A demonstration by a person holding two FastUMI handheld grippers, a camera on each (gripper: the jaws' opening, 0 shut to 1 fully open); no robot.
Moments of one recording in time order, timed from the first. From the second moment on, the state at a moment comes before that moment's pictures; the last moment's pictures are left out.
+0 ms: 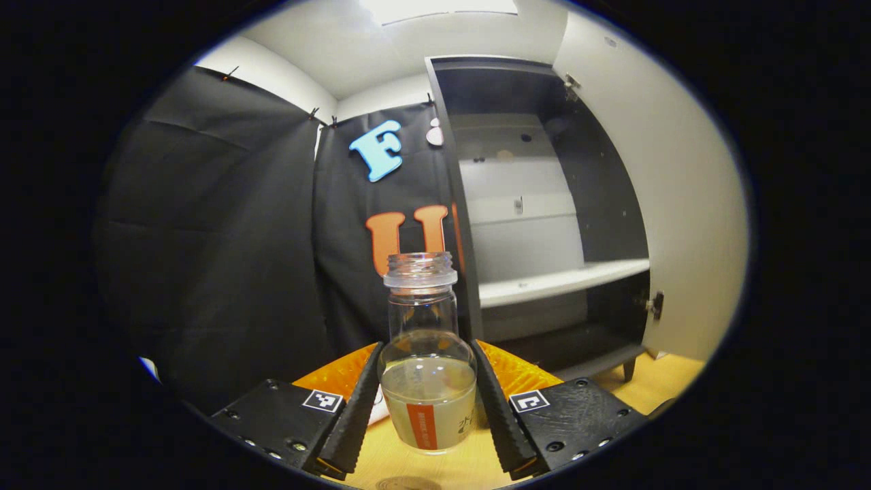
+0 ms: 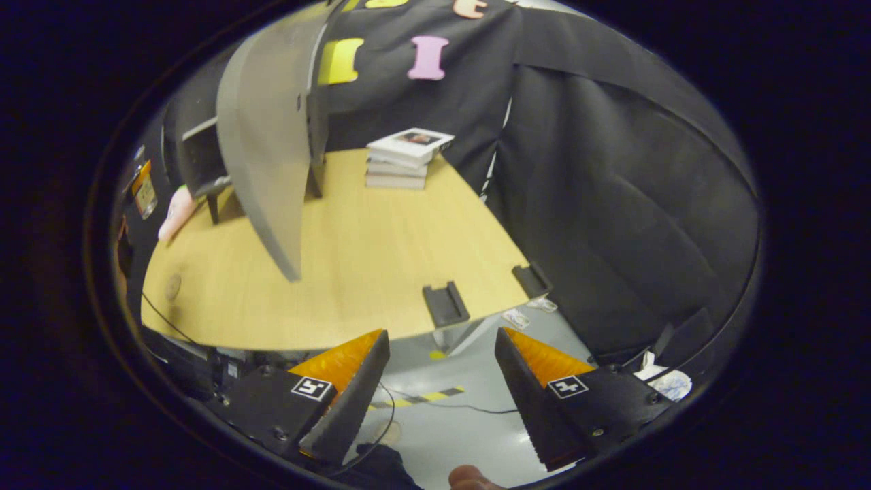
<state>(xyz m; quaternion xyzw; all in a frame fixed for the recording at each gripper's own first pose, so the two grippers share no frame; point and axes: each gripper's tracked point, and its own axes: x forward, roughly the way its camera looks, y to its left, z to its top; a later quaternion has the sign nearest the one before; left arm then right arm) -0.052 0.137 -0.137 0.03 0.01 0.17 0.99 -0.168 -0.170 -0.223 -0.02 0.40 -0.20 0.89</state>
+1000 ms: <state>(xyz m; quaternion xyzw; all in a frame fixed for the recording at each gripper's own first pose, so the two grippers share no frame) -0.101 0.170 -0.293 0.00 0.09 0.25 0.96 -0.178 -0.134 -0.303 -0.10 0.52 -0.09 0.85</state>
